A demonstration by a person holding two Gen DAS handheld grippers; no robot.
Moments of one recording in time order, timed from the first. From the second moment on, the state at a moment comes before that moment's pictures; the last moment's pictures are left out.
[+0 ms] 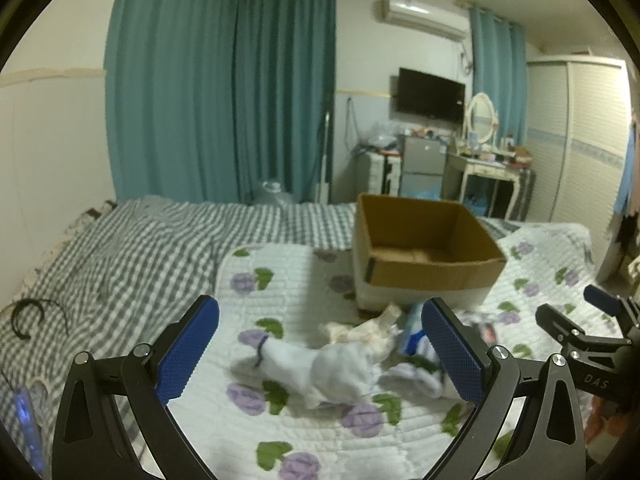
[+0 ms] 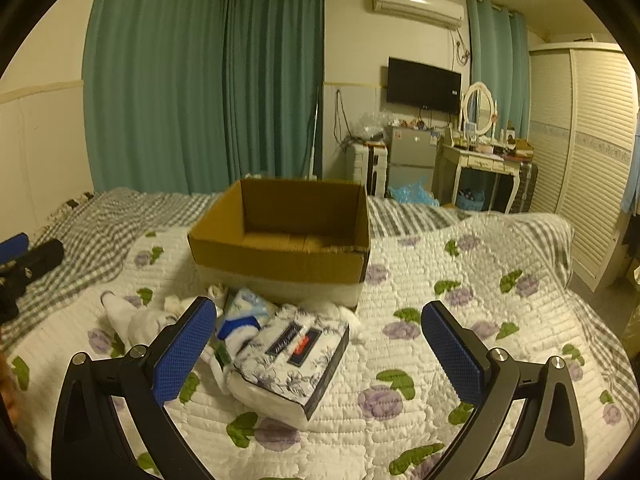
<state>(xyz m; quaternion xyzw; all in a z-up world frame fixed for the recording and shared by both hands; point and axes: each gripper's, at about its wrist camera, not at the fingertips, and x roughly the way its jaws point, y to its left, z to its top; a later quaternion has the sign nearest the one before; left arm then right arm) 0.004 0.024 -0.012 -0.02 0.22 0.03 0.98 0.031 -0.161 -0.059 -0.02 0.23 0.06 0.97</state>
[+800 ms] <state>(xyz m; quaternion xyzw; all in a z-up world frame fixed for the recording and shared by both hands) 0.063 0.010 -0.105 0.02 0.36 0.02 0.93 0.097 -0.141 -0.157 -0.02 0.40 0.12 0.91</state>
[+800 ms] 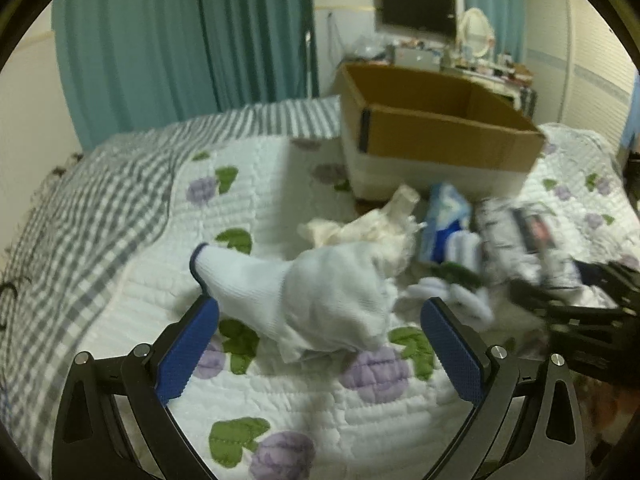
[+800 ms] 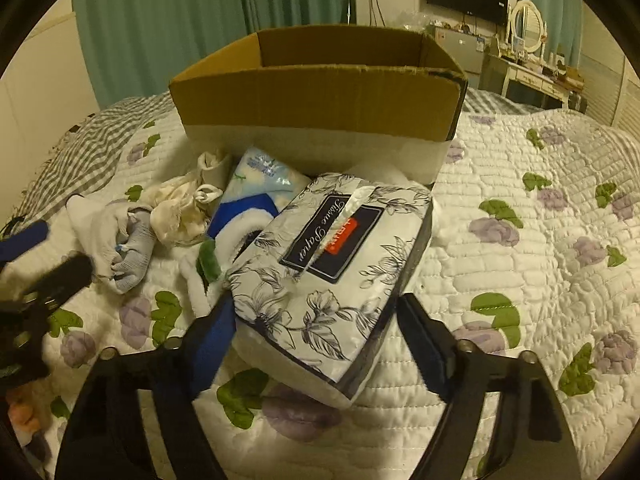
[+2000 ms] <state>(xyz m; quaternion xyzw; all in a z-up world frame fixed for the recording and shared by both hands) 0.031 -0.017 0.013 -0.01 0.30 -0.07 0.95 0.050 -0.172 -0.014 -0.01 0.26 0.18 0.95</state>
